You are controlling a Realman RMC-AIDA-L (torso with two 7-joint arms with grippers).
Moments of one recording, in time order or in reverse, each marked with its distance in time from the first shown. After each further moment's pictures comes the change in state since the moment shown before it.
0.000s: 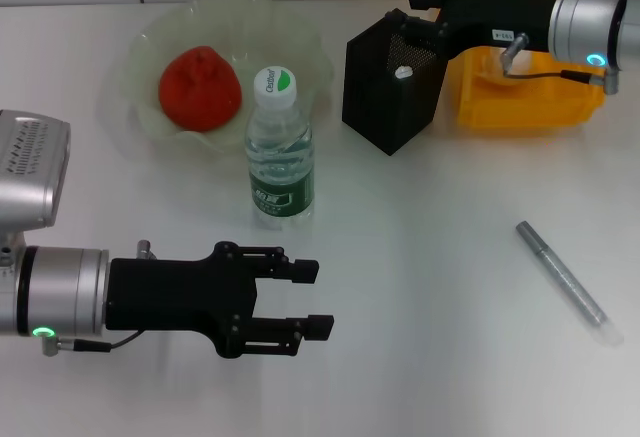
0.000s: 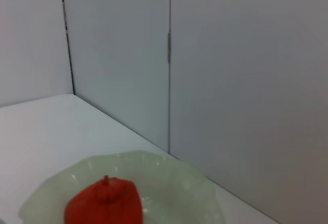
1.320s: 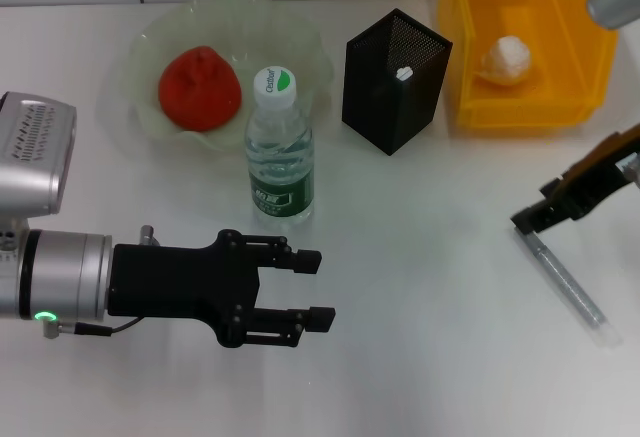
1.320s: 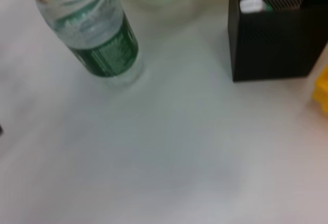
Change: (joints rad) left arm -0.025 0.004 0.000 0.023 0.015 -0.003 0.006; right arm -0.185 0.010 -0.334 -0.852 -0.707 -0.740 1.109
